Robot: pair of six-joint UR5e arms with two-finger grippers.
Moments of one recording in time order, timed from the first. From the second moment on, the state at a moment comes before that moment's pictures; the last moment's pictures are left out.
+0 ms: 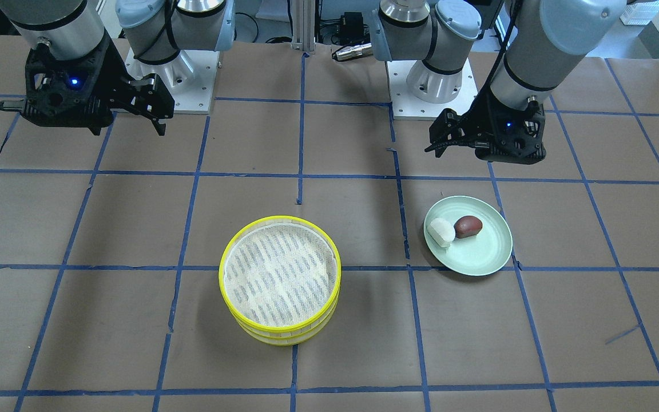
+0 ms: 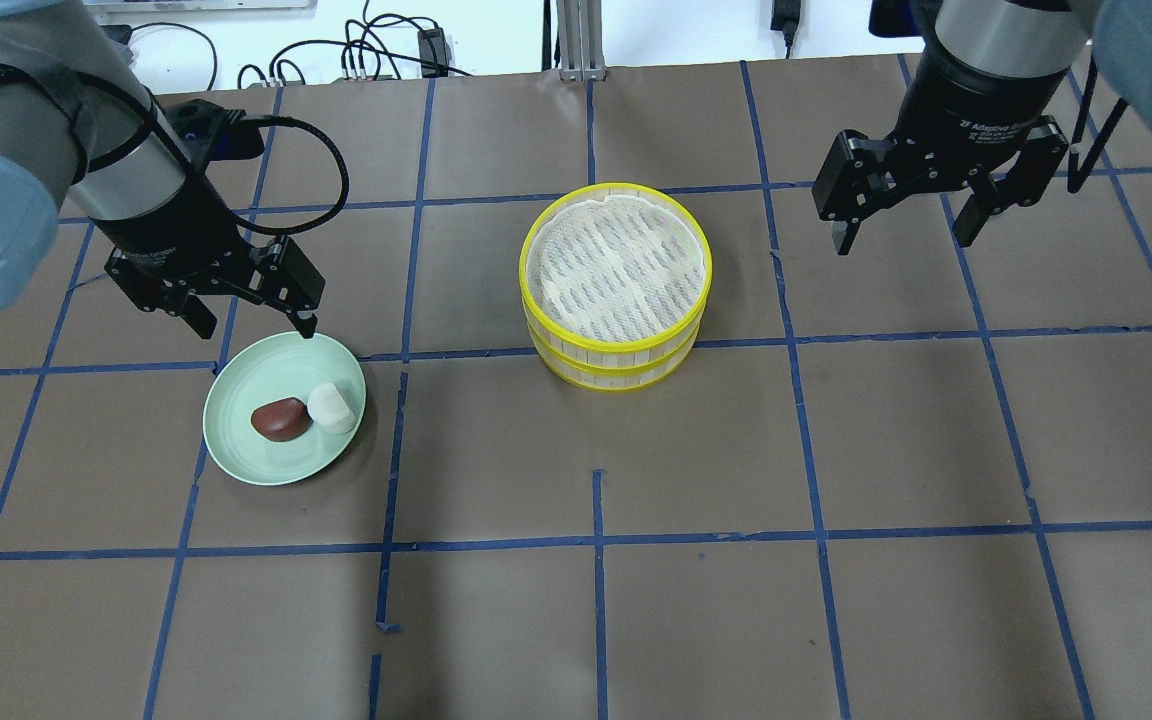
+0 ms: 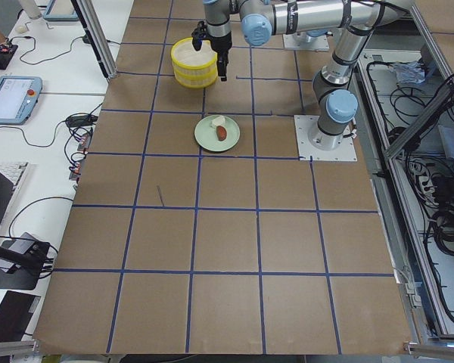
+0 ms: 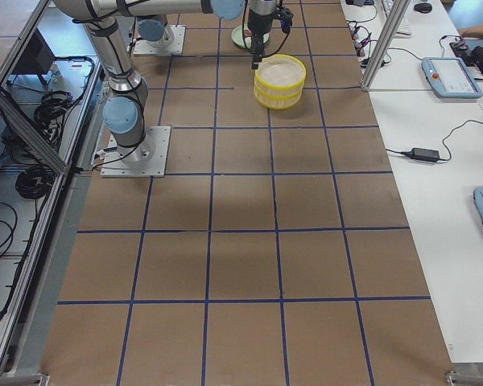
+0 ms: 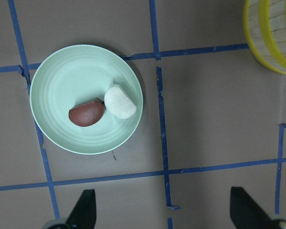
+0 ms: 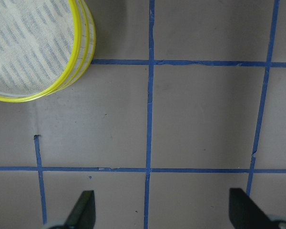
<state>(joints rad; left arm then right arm) -1.47 -1.55 -1.74 -1.55 1.55 0.15 1.57 -1.56 1.51 -1.44 -1.58 -0.03</state>
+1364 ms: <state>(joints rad) -1.46 -1.87 -1.94 -1.13 1.58 0.16 1.74 -1.17 1.58 -1.92 -1.58 0.26</state>
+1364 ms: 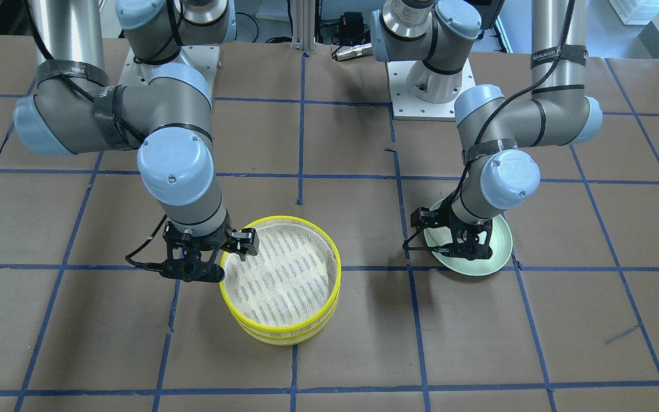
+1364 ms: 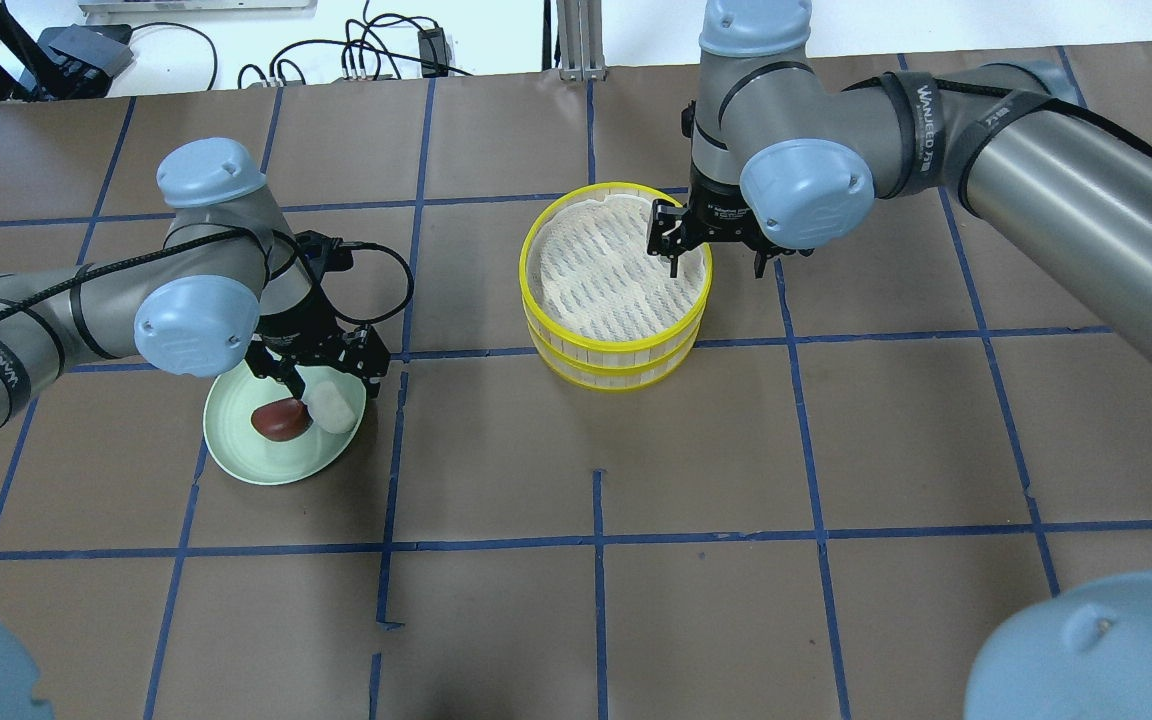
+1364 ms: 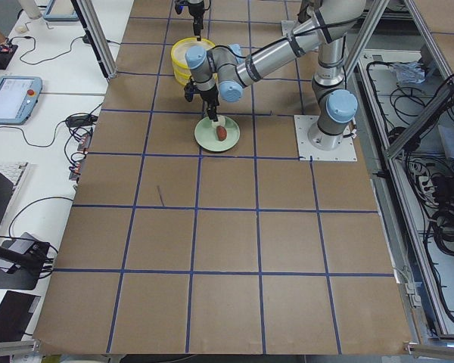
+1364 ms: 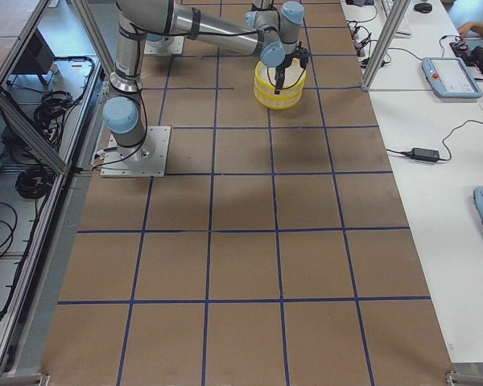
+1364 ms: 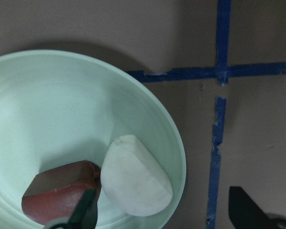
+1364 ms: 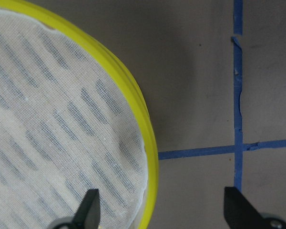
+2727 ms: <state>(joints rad) -1.46 -1.82 -1.93 -1.13 1.63 0.13 1.61 -1.22 1.57 -1.95 -1.61 0.13</state>
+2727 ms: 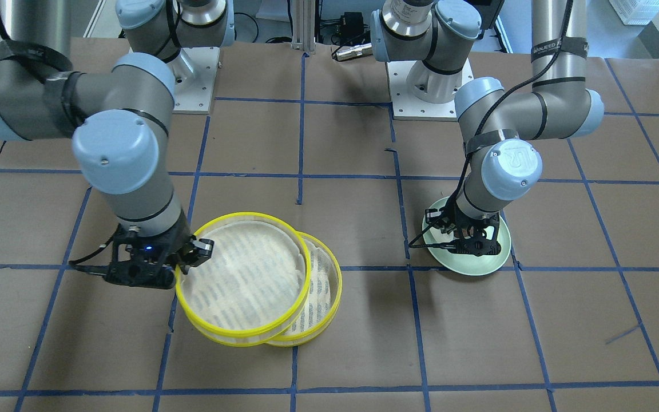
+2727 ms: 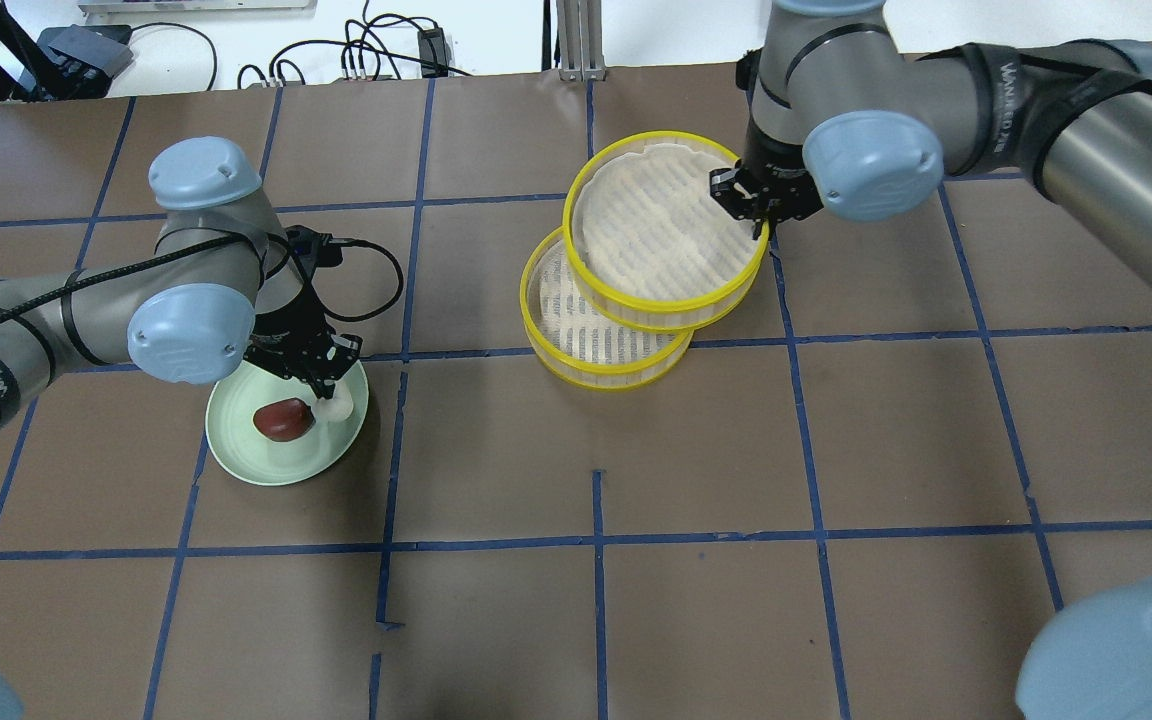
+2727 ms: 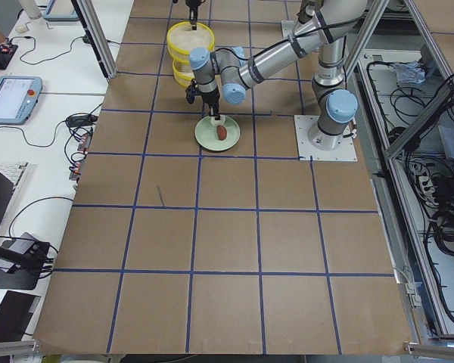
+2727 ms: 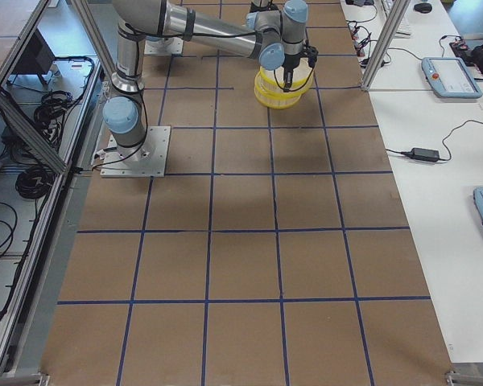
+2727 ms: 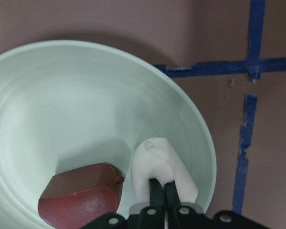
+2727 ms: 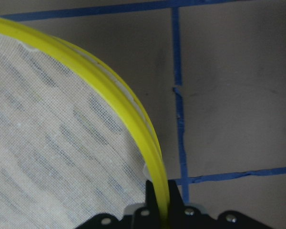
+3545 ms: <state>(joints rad) -1.68 -1.76 -1.65 -1.35 1.59 -0.09 1.34 -1.17 1.58 -1.91 -1.61 -0.19</state>
